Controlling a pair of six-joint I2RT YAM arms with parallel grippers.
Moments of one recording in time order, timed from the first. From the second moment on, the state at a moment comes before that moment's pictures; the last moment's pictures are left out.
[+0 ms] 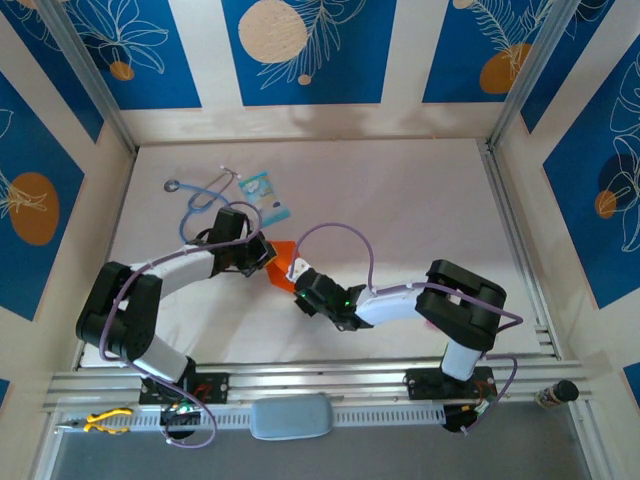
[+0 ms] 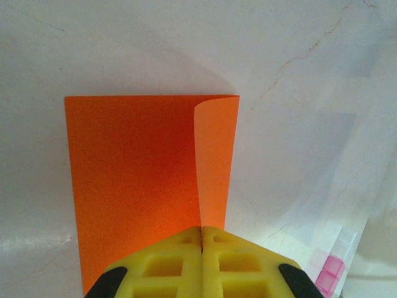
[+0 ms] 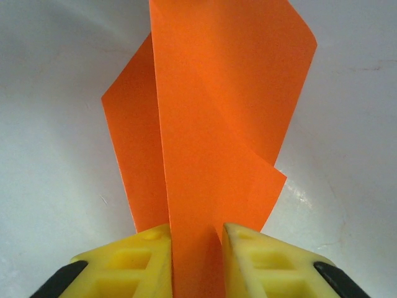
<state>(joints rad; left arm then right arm) -0.36 1.54 0.76 -0.13 0.41 -0.97 1.10 1.73 0.75 0.18 0.36 0.13</state>
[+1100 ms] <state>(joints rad) -0.36 1.54 0.76 -0.13 0.42 -0.97 1.09 1.75 0.75 0.19 0.33 0.16</state>
